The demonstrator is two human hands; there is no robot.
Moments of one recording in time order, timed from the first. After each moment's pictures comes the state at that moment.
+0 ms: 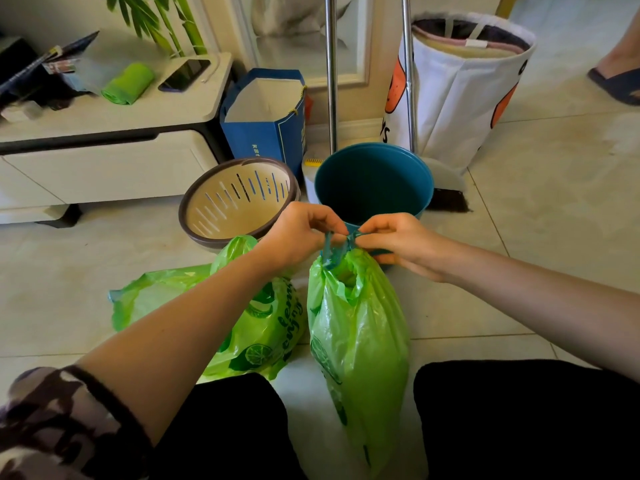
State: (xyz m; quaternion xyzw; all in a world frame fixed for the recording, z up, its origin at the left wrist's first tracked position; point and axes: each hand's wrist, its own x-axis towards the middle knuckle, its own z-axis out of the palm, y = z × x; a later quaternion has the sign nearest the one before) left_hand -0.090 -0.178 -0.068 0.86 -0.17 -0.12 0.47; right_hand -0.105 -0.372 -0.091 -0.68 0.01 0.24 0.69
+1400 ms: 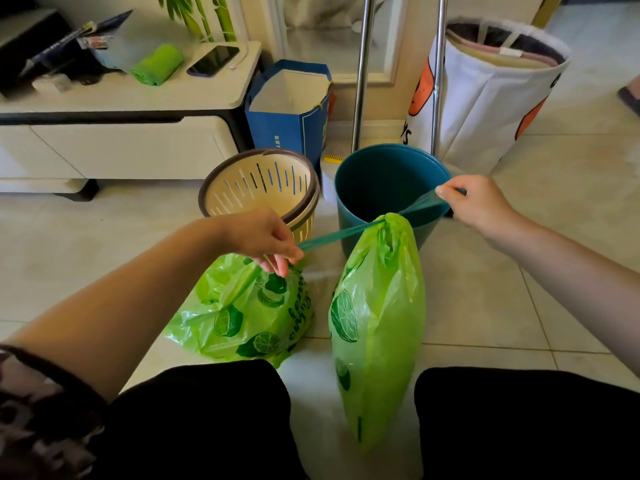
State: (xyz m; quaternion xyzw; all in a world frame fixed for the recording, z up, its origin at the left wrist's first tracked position) left_hand -0.080 -0.092 -0.055 0.86 -0.09 -0.38 0.33; right_hand -0.051 -0.431 -0.084 -0.92 0.04 -0.02 0.38
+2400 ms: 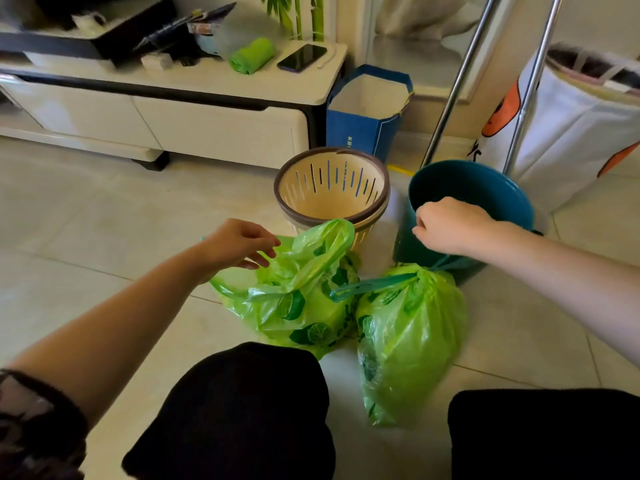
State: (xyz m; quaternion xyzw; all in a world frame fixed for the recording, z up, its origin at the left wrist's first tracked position) left_hand -0.153 0.045 -0.077 0.83 0.15 -0.17 0.52; right_hand -0.067 -0.275 -0.047 -0.97 -0.18 0.13 -0.04
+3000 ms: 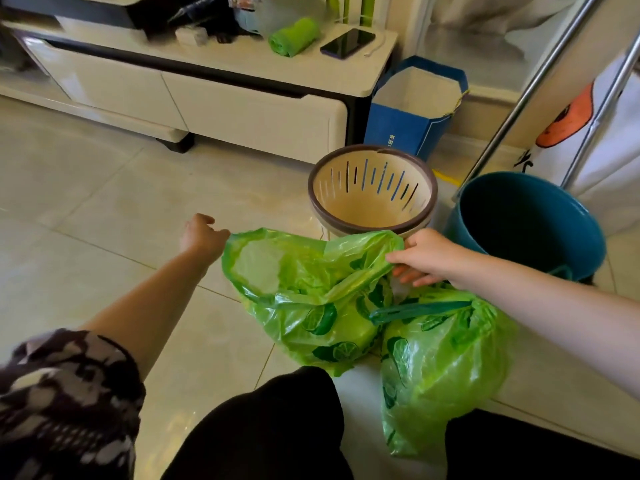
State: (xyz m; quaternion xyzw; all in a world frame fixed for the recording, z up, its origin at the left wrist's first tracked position) left_hand -0.125 0.154 -0.162 0.82 0.43 0.04 0.38; right_hand -0.058 -0.189 -0.104 -0.87 0.01 0.35 0.35
